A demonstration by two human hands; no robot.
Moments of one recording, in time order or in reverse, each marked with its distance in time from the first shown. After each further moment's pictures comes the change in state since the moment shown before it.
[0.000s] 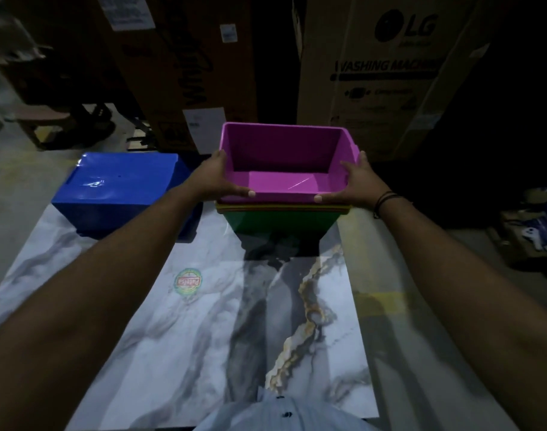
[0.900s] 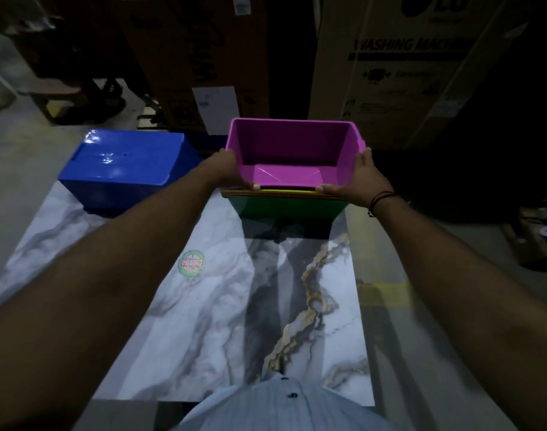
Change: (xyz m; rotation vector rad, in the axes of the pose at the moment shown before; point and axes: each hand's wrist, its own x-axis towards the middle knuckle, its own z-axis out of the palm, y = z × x) left_hand 0.019 0.001 0.023 0.261 -0.119 -0.157; right_hand 0.020 0.011 0.034 -0.098 -0.001 0.112
